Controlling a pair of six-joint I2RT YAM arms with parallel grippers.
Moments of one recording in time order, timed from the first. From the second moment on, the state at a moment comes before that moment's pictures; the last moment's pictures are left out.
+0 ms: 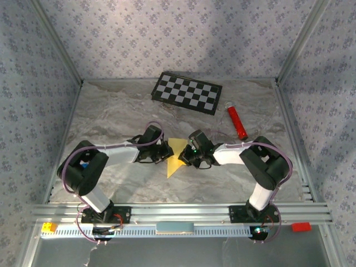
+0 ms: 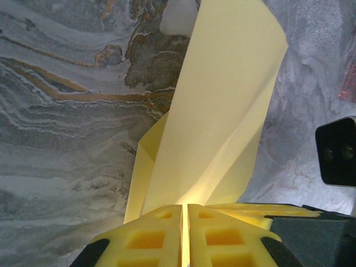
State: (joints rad) left arm -0.68 1.63 0.74 -0.05 0.32 -1.07; right arm 0.73 1.72 0.73 0.10 -0.37 1.29
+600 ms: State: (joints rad) left arm -0.68 1.66 0.74 -0.08 0.29 -0.98; right arm 0.60 1.57 0.68 -0.01 -0.36 1.16
